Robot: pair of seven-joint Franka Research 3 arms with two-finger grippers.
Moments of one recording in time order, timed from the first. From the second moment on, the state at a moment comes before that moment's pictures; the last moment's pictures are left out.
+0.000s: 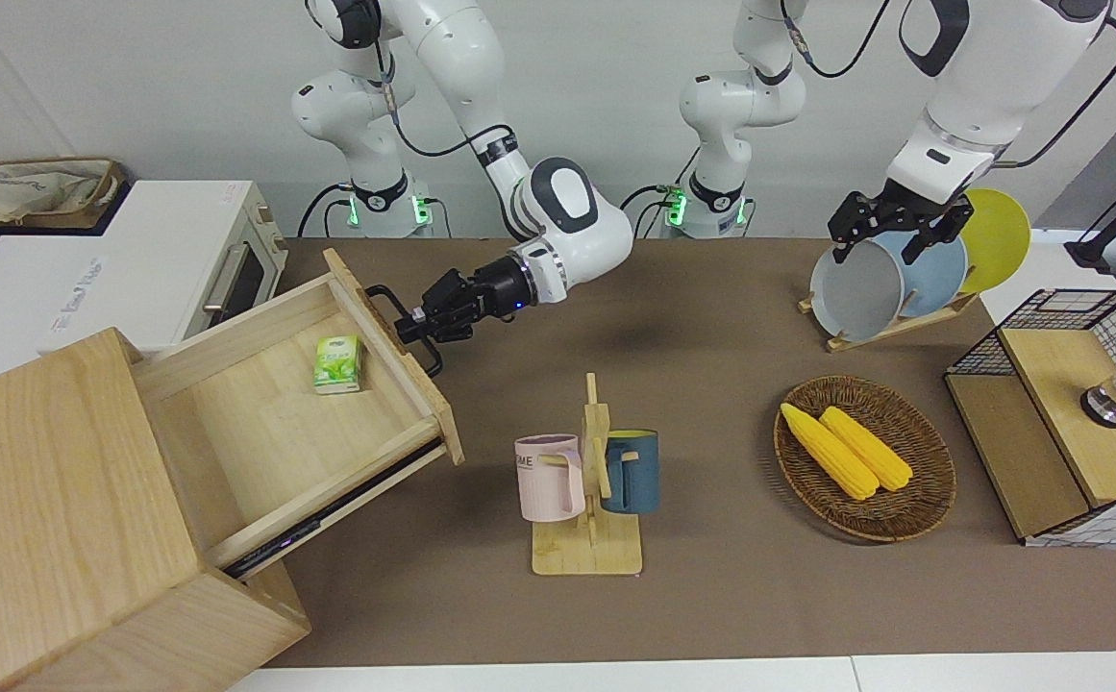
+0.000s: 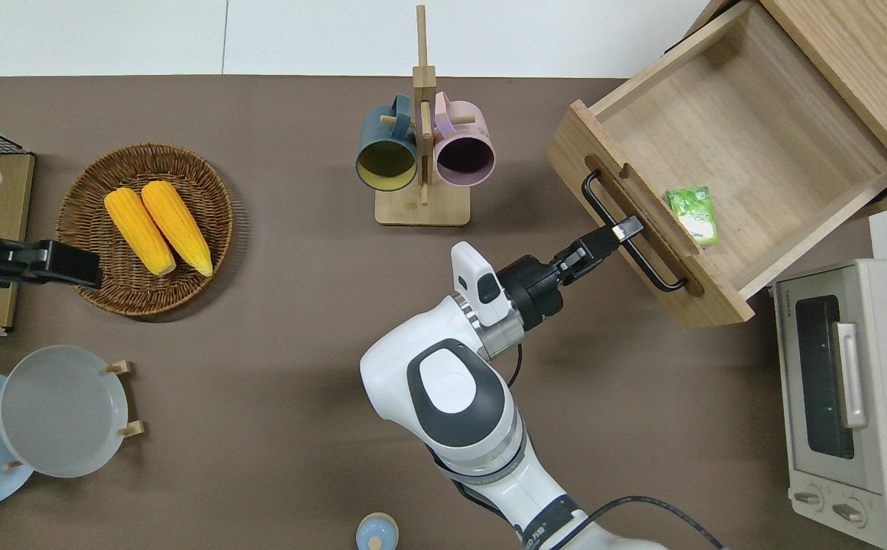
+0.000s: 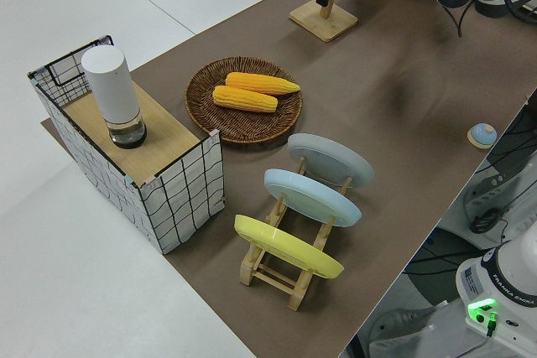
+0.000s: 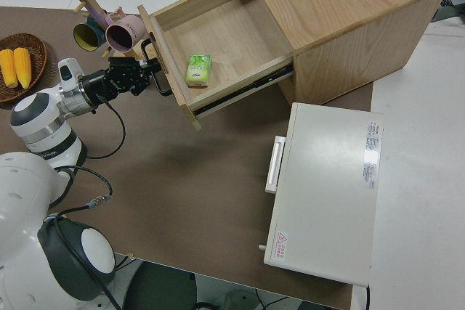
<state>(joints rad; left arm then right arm) 0.04 0.05 -0.07 -1.50 0.00 1.52 0.04 0.73 0.40 -0.02 -1.77 -1.45 1.42 0.54</state>
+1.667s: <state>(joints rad) 0.04 0.05 -0.07 -1.50 0.00 1.52 0.04 0.79 0.40 -0.01 -1.69 -1.36 1.36 0.57</state>
